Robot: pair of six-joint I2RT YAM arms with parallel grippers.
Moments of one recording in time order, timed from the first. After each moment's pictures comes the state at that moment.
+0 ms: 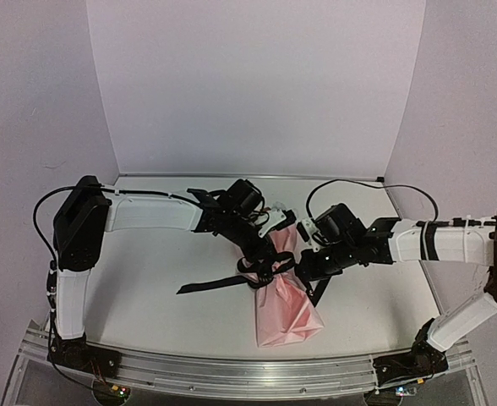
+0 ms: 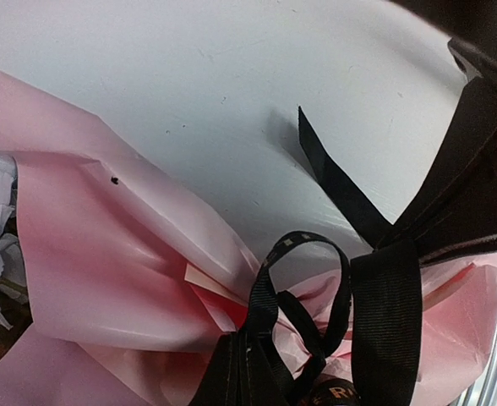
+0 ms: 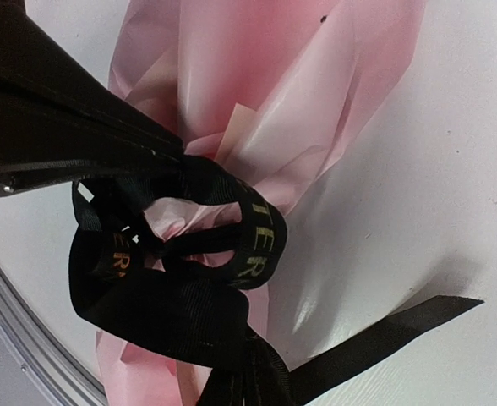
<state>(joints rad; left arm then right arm) -0.95 2.07 1.59 -0.38 0.35 0.14 0.82 1.47 0.89 -0.37 -0.10 0.51</state>
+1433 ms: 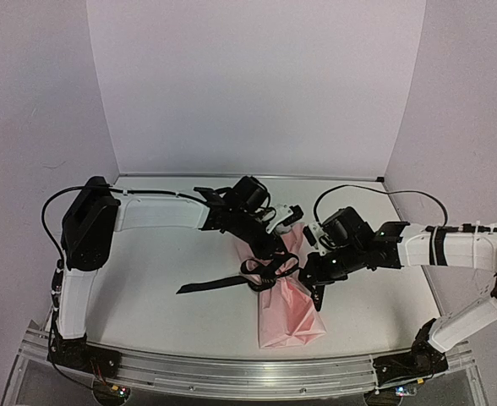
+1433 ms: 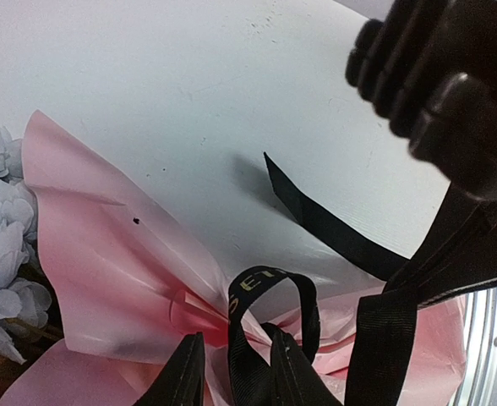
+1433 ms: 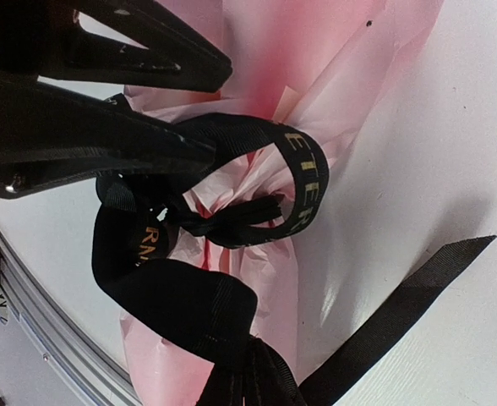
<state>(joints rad) -0.95 2.12 1.67 -0.35 0.42 0.11 0.82 1.41 0.84 -0.38 -0.15 0.57</state>
